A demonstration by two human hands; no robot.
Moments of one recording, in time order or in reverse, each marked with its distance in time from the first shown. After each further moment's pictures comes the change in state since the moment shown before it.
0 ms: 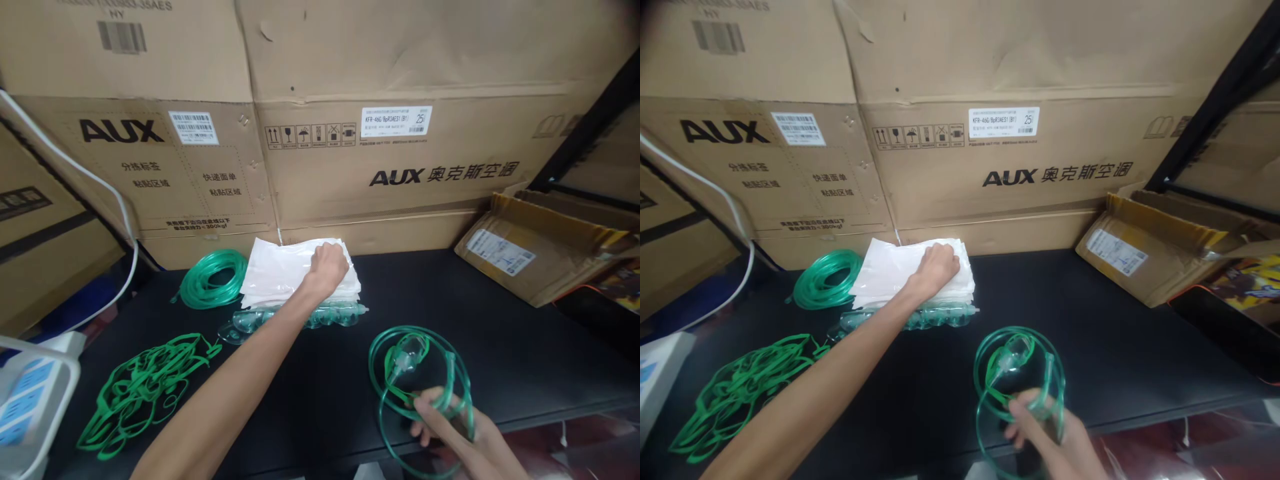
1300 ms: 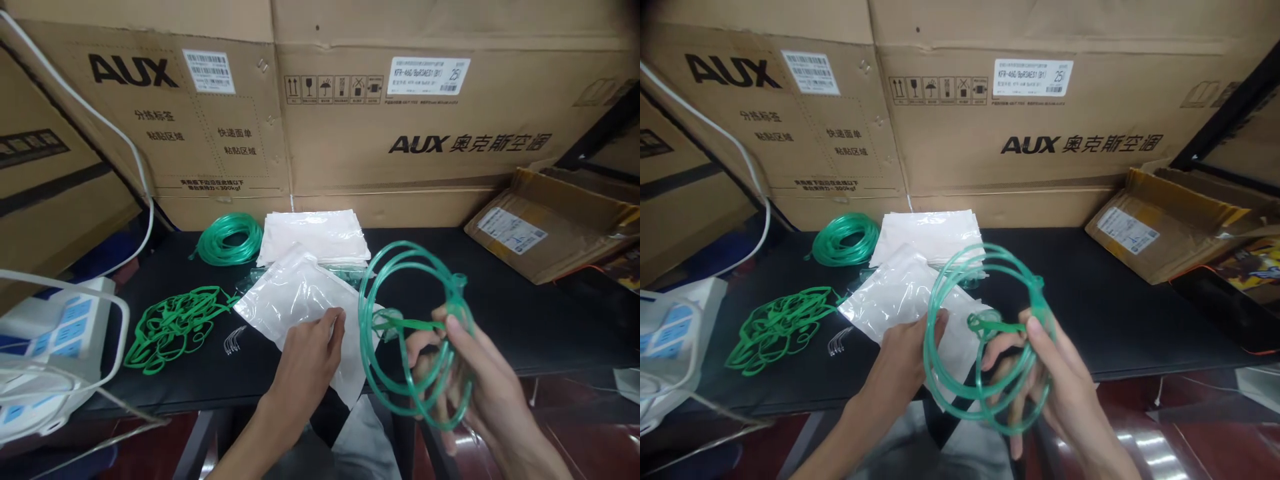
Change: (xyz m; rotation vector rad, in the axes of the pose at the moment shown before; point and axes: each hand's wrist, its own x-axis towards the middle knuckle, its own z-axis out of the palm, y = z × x) left_hand -0.217 -0.040 0.041 -0.370 0.033 0.113; right_hand -0.035 -0.090 0.032 0.565 -0.113 0.051
